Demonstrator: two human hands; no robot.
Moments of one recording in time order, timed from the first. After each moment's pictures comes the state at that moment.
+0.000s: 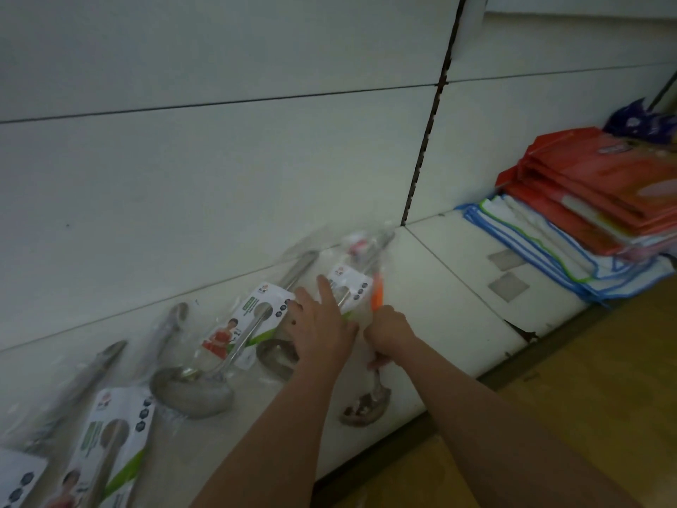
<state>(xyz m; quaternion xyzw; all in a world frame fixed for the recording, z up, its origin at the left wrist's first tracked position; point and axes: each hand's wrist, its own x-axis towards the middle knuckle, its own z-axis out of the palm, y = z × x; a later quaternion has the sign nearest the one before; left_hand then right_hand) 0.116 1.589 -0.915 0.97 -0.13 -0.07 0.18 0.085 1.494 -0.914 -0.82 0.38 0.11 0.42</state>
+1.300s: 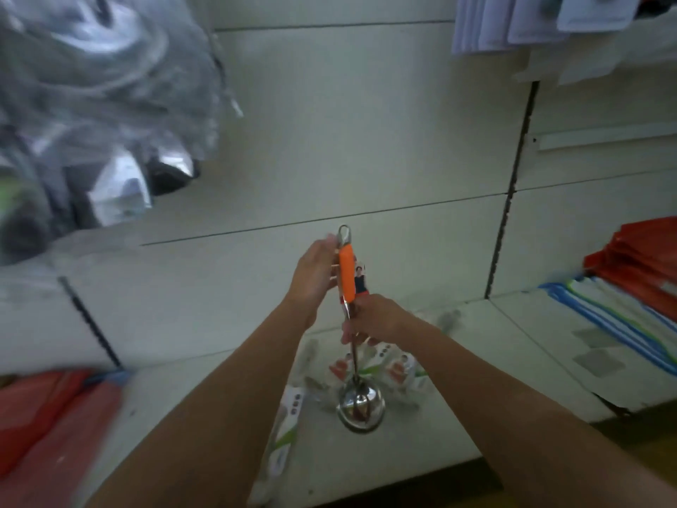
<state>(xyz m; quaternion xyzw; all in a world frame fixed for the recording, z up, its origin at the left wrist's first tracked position) 0.107 1.745 -0.706 0.71 -0.11 -0.02 0.70 0.071 1.632 -0.742 -0.88 -0.01 0.12 0.46</state>
